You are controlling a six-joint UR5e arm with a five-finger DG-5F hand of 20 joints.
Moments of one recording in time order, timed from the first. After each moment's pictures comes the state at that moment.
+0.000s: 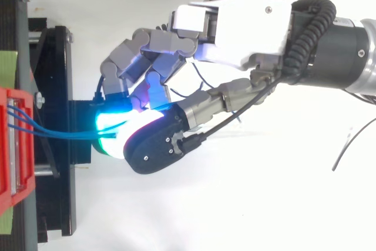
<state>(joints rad) 0.08 -2.26 -1.21 -2.80 -1.44 -0.16</state>
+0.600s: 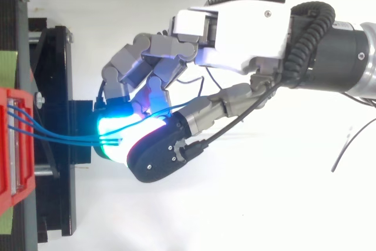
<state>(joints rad) 0.08 -2.26 -1.21 -2.81 -1.44 -0.13</state>
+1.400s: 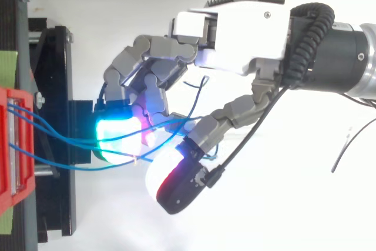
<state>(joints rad) 0.08 -2.26 -1.21 -2.81 -1.44 -0.12</state>
